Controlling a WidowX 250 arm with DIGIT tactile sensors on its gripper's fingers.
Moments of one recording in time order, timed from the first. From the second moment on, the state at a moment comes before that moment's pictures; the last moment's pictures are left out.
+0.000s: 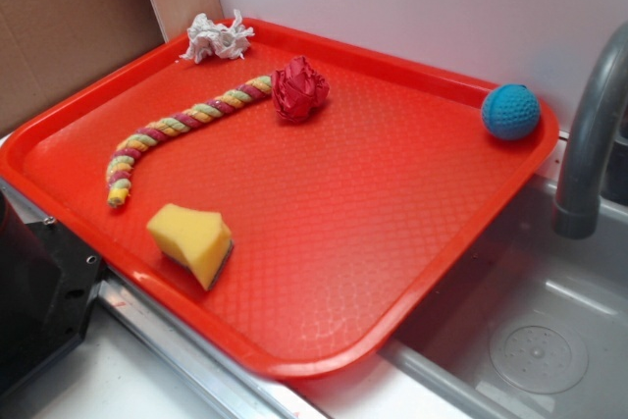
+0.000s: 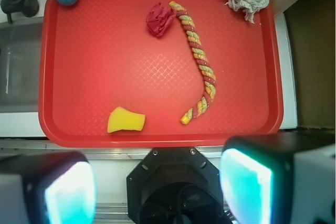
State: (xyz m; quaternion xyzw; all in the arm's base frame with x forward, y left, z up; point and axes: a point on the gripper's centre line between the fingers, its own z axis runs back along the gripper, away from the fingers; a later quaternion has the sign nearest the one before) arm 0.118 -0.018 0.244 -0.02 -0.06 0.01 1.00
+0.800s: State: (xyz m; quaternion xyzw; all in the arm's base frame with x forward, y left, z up) arm 0.166 0.053 0.177 0.03 -0.05 0.14 0.99
